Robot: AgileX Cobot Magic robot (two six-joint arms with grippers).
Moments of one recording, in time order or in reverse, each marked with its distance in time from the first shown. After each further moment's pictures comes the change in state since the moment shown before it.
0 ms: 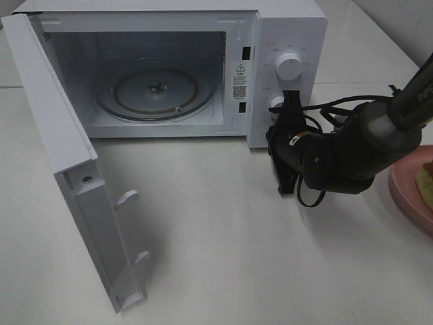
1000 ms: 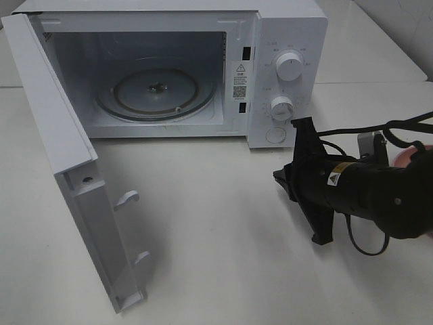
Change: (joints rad) left arm 0.000 0.000 0.000 0.000 0.000 0.000; right arm 0.047 -0.322 0.373 -0.243 0.144 0.066
